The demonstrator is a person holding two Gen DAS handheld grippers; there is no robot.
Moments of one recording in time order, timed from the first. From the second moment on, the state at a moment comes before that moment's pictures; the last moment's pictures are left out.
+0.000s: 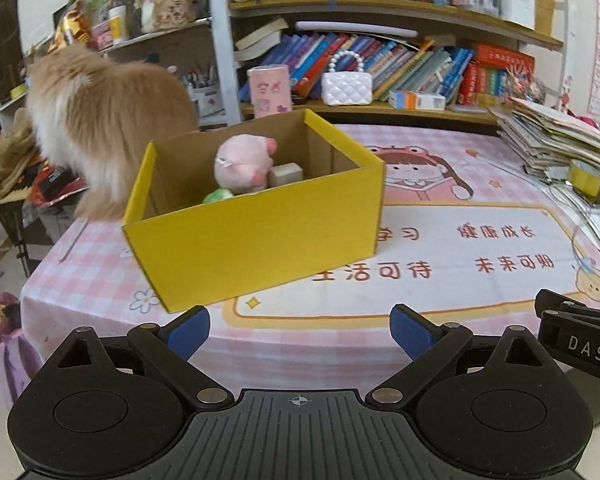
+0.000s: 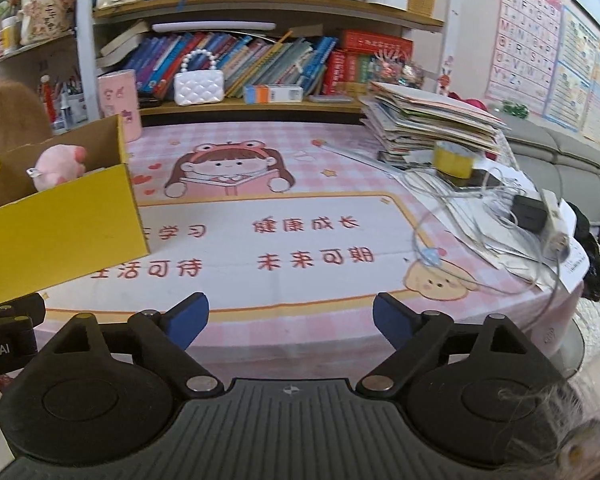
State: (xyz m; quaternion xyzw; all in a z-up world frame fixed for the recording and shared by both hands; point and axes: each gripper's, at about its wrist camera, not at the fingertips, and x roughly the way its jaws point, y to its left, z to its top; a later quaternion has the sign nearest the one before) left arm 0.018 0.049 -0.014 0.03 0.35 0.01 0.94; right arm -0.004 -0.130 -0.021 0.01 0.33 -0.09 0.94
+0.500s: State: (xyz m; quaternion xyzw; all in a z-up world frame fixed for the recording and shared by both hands) left arm 0.015 0.021 -0.013 0.06 0.35 0.01 0.94; right arm -0.011 -0.144 -0.021 0.00 0.33 -0.11 0.94
